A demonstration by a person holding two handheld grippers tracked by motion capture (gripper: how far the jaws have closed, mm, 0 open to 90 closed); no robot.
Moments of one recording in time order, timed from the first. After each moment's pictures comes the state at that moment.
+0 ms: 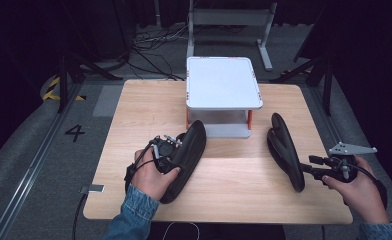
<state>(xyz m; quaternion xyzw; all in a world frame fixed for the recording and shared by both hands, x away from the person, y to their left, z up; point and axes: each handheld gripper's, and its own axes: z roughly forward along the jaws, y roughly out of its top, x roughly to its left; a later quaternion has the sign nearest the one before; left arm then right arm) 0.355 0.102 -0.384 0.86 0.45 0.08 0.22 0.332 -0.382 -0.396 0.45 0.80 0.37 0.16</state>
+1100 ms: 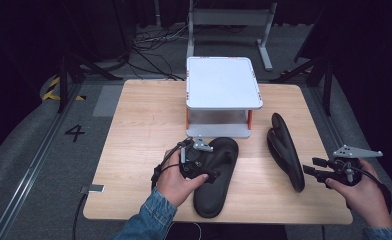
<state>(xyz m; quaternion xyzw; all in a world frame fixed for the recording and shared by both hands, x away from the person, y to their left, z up) 0.347 0.056 -0.371 0.87 0.33 0.05 0.36 0.323 -0.389 -0.397 0.47 0.79 0.37 0.16</state>
